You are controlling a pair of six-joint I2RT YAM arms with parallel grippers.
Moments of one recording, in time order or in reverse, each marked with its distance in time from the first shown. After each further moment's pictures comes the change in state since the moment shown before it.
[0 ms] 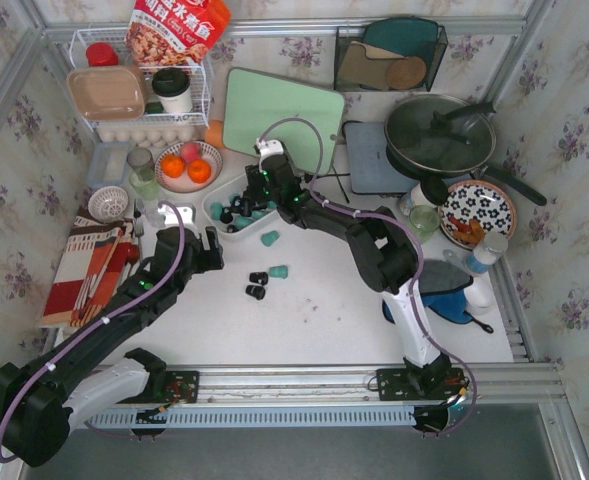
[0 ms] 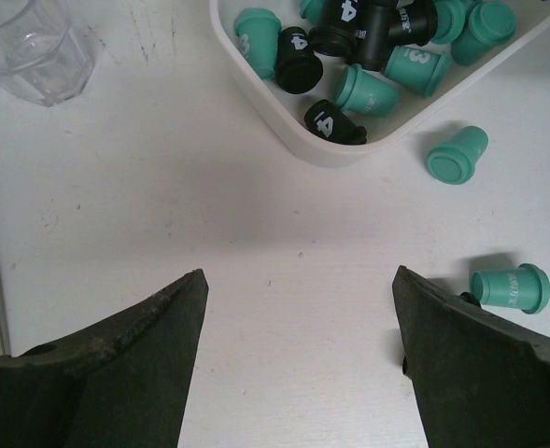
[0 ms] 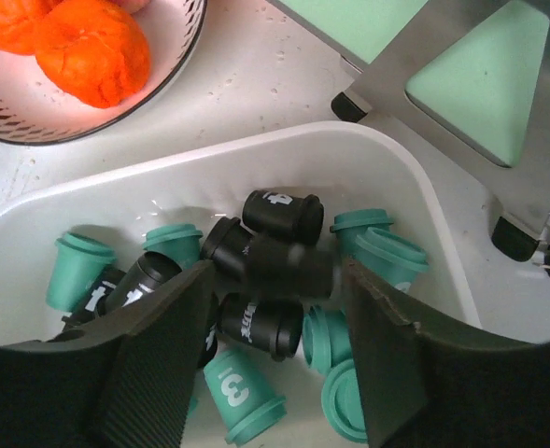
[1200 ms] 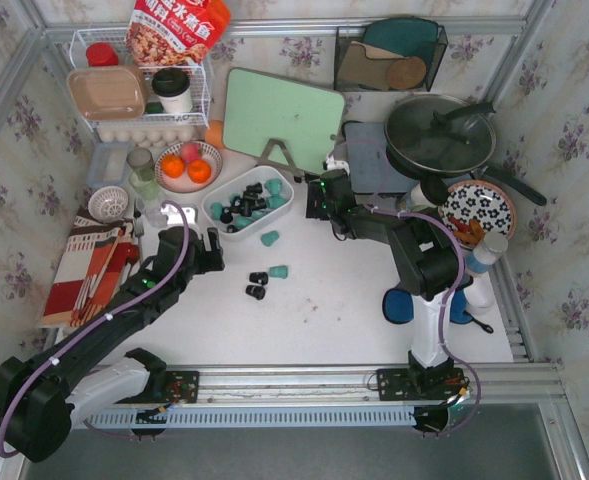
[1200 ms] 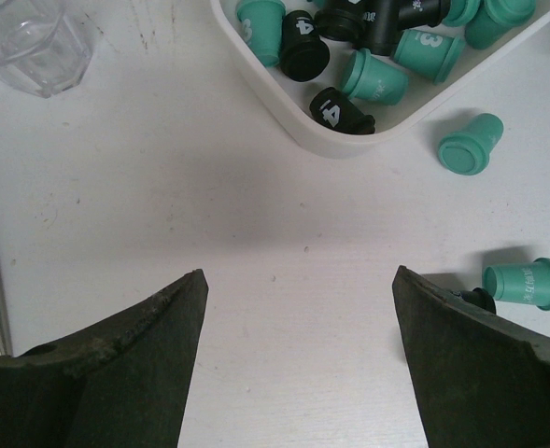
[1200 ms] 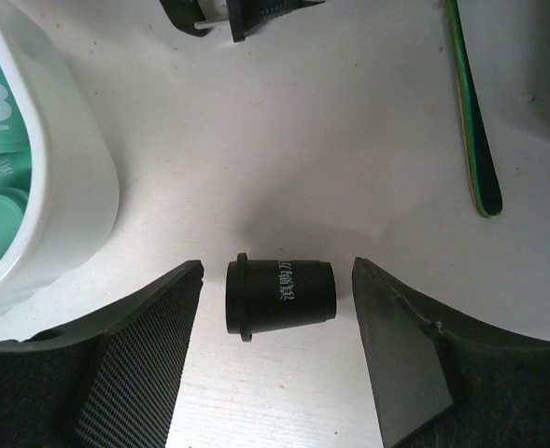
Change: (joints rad) left arm 0.000 0.031 0.001 0.000 0.001 0.008; right arm -0.219 -0.231 -0.468 -0.006 -0.007 0.145
